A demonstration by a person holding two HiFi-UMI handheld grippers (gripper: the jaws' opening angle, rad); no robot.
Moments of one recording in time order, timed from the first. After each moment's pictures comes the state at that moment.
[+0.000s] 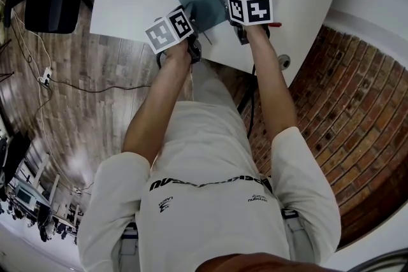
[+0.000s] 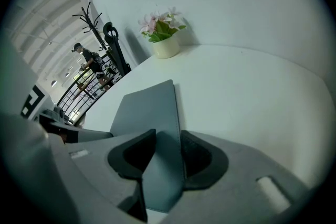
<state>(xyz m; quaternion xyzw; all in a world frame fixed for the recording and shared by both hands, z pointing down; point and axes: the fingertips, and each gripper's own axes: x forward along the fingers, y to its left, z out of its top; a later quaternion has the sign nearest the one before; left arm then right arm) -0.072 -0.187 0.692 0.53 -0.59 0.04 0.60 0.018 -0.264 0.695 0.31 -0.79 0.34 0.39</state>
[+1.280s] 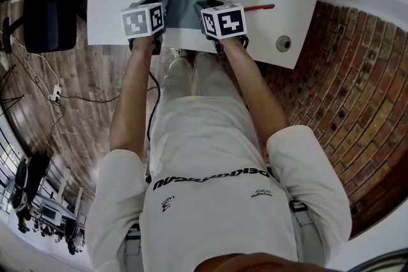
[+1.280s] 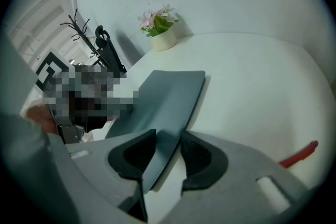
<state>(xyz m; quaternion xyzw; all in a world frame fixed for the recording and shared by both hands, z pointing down) -0.103 -0.202 0.692 0.69 -0.48 0.25 0.47 0.006 -0.186 0.696 0.35 -0.75 0.40 0.38</state>
